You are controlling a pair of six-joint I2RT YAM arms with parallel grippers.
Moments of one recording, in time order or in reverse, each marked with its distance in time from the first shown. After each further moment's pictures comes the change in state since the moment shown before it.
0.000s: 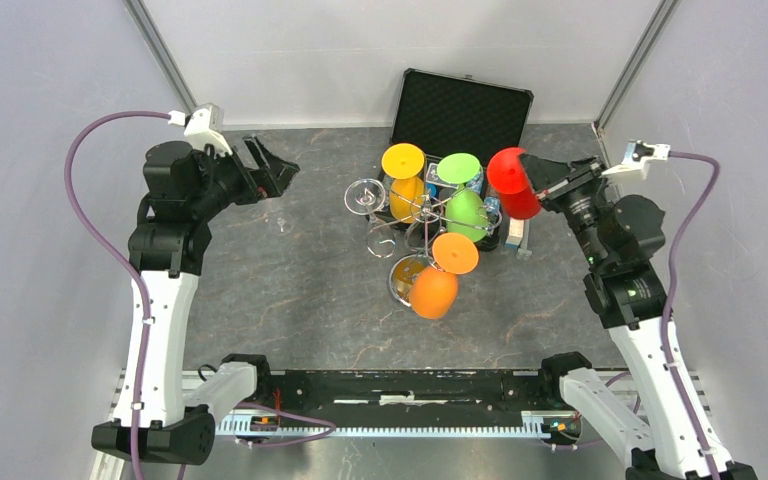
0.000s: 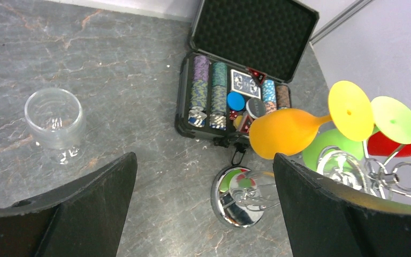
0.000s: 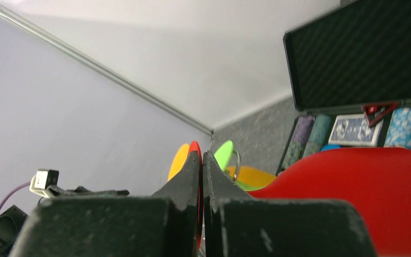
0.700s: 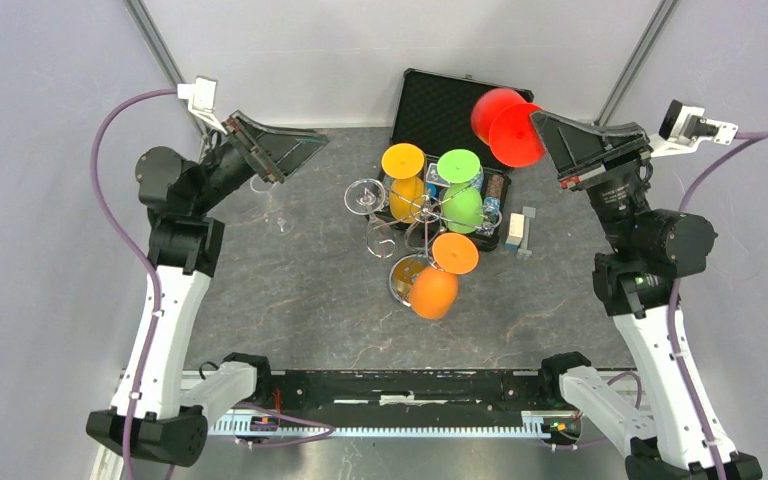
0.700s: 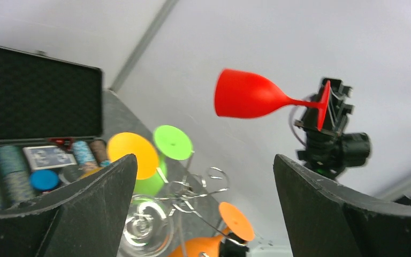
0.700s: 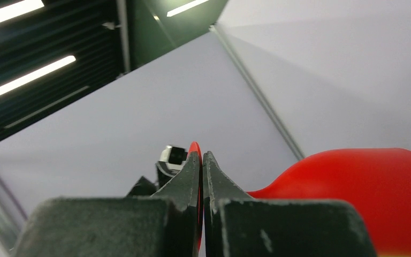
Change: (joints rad) left arm -0.068 -0.014 -0.103 0.734 0.414 -0.561; right arm 0.000 0.058 0.144 0.492 -0.240 0.107
